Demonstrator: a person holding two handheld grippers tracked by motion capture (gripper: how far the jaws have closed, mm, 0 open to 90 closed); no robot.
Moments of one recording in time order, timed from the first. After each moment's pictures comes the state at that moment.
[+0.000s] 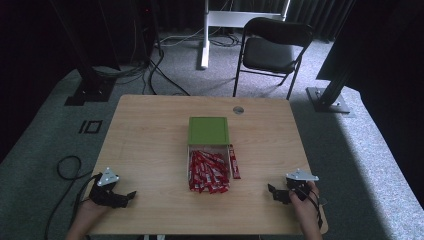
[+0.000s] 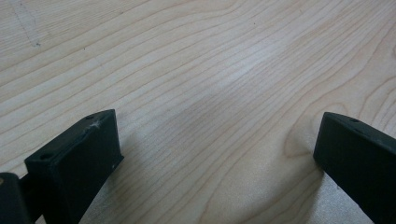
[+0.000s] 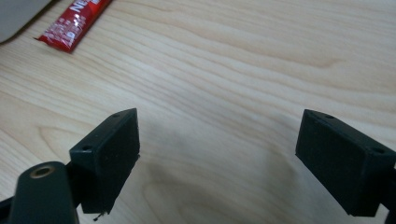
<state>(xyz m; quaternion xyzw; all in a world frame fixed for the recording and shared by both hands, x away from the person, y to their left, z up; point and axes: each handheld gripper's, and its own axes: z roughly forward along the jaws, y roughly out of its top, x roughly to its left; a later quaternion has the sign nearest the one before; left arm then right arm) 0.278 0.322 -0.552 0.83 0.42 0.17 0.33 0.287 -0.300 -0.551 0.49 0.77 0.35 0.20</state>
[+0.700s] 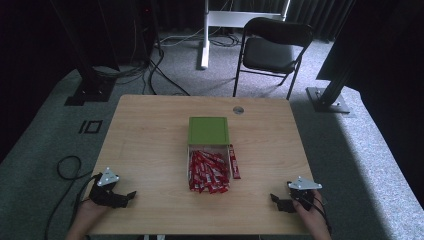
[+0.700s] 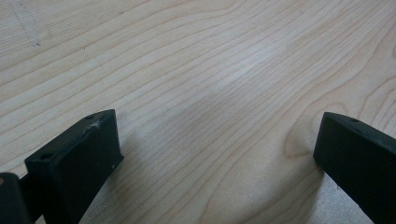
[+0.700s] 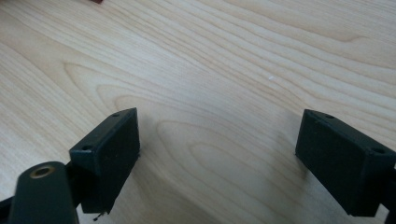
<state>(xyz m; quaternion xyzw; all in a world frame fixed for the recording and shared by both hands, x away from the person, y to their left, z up) 0.278 0.322 -0.553 0.83 0.42 0.17 0.33 0.266 -0.312 -0.559 0.44 0.81 0.35 0.19</state>
